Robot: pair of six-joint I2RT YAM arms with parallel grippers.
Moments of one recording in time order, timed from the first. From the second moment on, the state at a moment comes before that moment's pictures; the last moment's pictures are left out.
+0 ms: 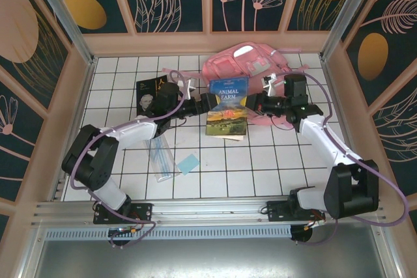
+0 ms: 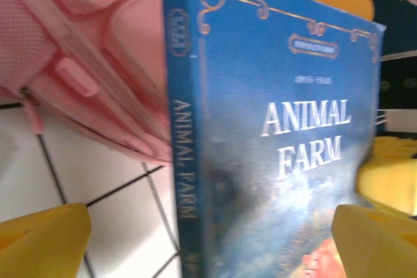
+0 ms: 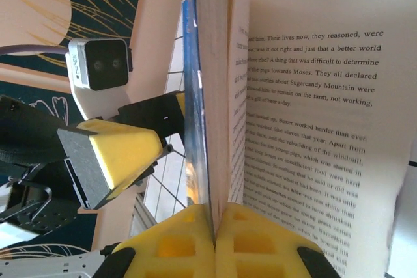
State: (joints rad) left arm -0.54 1.65 0.91 0.43 0.59 -0.90; right arm 0.20 1.30 0.92 -0.23 -0.88 0.62
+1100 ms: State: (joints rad) left arm -0.55 1.75 0.91 0.84 0.11 -1.24; right arm 0.45 1.32 0.67 0.28 -0.47 1.09
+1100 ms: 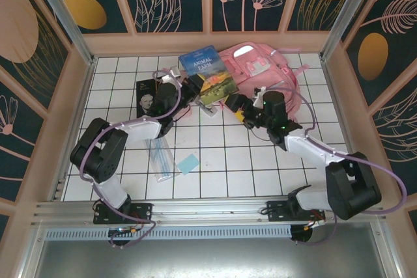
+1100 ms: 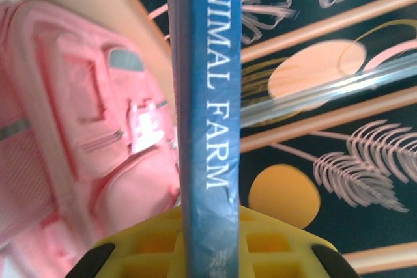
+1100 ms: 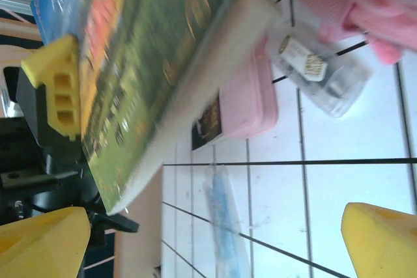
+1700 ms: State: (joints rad) left arm -0.63 1.79 0.89 0.97 0.01 -1.39; right arm 0.49 1.52 0.67 0.81 -0.40 1.25
